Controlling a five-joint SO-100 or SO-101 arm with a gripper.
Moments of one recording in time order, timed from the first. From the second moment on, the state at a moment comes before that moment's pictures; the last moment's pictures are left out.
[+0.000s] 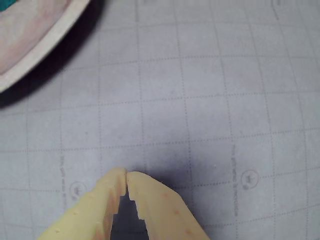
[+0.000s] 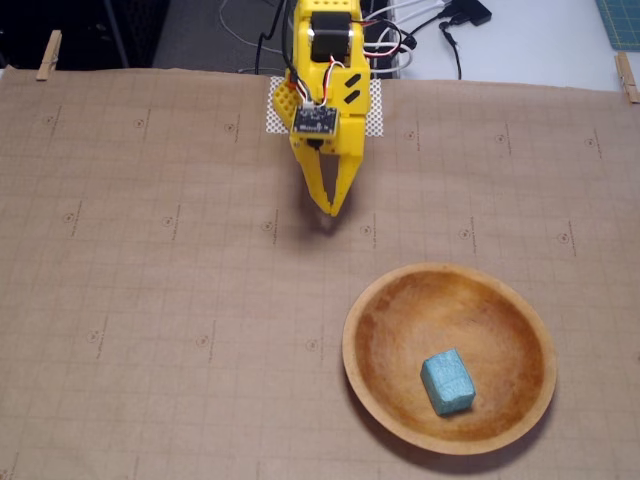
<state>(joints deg) -3.3 178.3 171.6 60.2 100.0</state>
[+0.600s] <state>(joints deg) -3.3 196.3 180.3 62.9 100.0</state>
